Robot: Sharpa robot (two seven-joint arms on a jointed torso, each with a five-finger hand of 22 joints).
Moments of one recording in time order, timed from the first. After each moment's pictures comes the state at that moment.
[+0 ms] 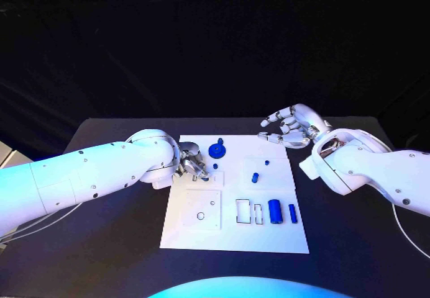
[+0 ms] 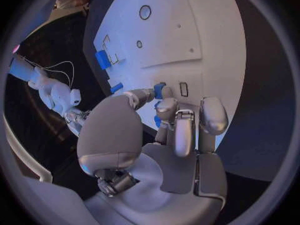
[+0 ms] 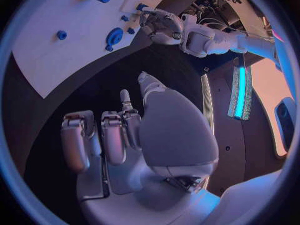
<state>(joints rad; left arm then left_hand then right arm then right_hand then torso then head) 1.23 -0.67 -0.07 1.42 -1.08 0.11 -0.50 1.16 -0.21 0.67 0.23 0.30 0.90 0.05 0.74 0.71 1.32 -0.03 1.16 0.98 1.46 -0.08 1.53 1.31 0.11 1.28 0.03 1.36 1.12 1.28 -0.91 -0.12 1.67 -0.96 -0.59 -0.09 1.40 -0.18 0.19 0.29 0.21 0.93 0.15 0.15 0.38 1.47 0.07 1.44 1.31 1.47 -0.01 1.56 1.31 0.01 1.47 0.10 1.54 1.31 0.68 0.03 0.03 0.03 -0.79</state>
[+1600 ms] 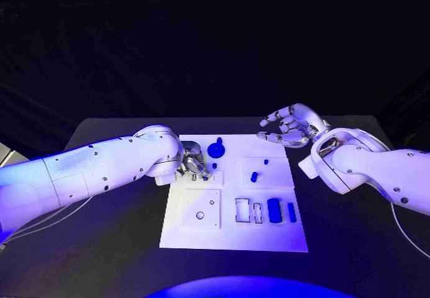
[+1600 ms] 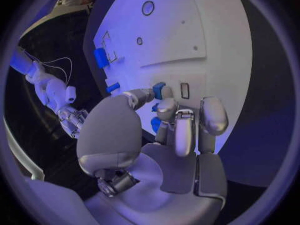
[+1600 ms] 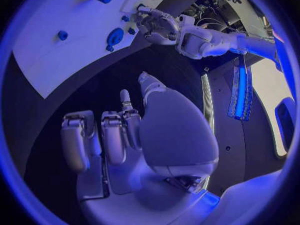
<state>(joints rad) 1.24 -0.60 -0.07 1.33 -1.03 0.18 -0.53 1.16 -0.21 0.69 0.21 0.31 0.92 0.05 0.74 0.71 1.33 -0.03 1.16 0.98 1.46 -0.08 1.53 1.31 0.11 1.28 0.03 1.36 1.12 1.28 -0.91 -0.12 1.66 -0.96 -0.59 -0.09 1.39 -0.18 0.19 0.29 0.21 0.93 0.15 0.15 0.38 1.47 0.07 1.44 1.31 1.47 -0.01 1.56 1.31 0.01 1.47 0.10 1.54 1.31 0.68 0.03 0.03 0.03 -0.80</state>
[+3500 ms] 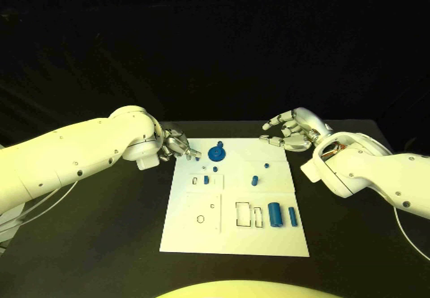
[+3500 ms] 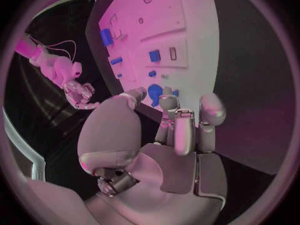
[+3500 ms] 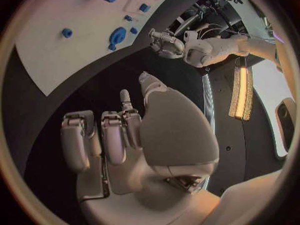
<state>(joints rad) 1.30 -0.69 0.01 1.30 -0.98 0.18 -0.52 1.07 -0.20 0.39 0.29 0.28 0.86 0.09 0.59 0.67 1.24 0.01 1.06 0.87 1.46 -0.05 1.51 1.31 0.11 1.23 0.06 1.30 1.02 1.27 -0.92 -0.12 1.66 -0.96 -0.59 -0.09 1.39 -0.19 0.19 0.29 0.21 0.93 0.15 0.15 0.38 1.47 0.07 1.44 1.31 1.47 -0.01 1.56 1.31 0.01 1.47 0.10 1.53 1.31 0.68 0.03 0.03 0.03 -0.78</state>
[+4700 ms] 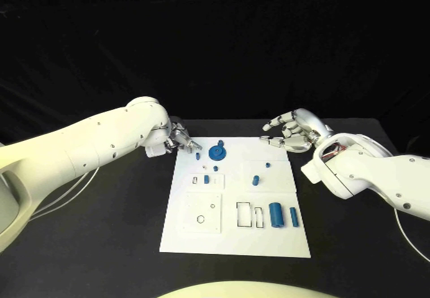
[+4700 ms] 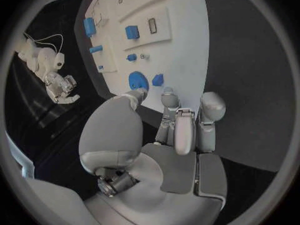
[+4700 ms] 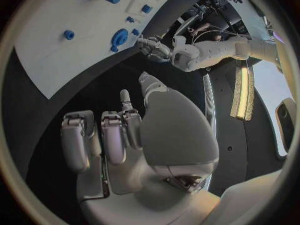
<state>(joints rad) 1.31 -0.50 -0.01 0.98 -1.01 0.30 -0.49 1.09 -0.19 0.35 0.29 0.27 0.85 0.10 0.57 0.65 1.20 0.03 1.04 0.84 1.47 -0.04 1.49 1.31 0.11 1.21 0.07 1.28 0.99 1.27 -0.91 -0.12 1.65 -0.96 -0.59 -0.09 1.38 -0.19 0.19 0.29 0.21 0.93 0.15 0.15 0.38 1.47 0.07 1.44 1.31 1.47 -0.01 1.56 1.31 0.01 1.47 0.10 1.53 1.31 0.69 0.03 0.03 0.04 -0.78</state>
